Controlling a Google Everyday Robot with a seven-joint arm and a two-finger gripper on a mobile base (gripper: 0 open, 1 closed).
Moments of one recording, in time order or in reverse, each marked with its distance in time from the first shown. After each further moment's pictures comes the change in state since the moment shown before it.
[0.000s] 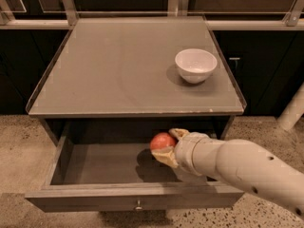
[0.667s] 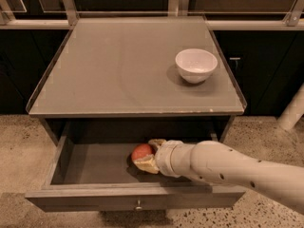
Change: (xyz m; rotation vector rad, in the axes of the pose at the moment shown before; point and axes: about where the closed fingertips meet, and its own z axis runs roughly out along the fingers) arm 0.022 0.039 0.082 -0.153 -0.013 0.022
